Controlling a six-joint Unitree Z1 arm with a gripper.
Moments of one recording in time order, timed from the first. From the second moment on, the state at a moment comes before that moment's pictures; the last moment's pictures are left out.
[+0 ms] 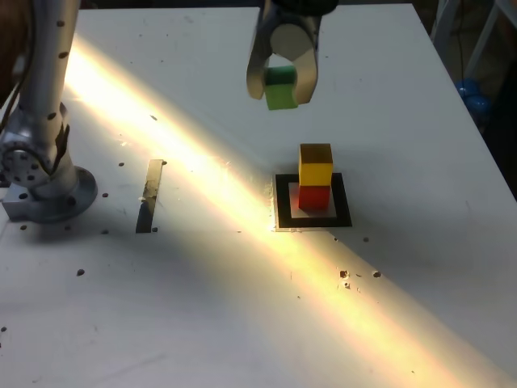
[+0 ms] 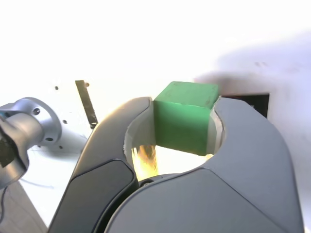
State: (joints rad) arm 0.03 2.01 -1.86 1.62 0.17 0.13
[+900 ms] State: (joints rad) arm -0.14 2.13 -1.97 1.62 0.13 0.09
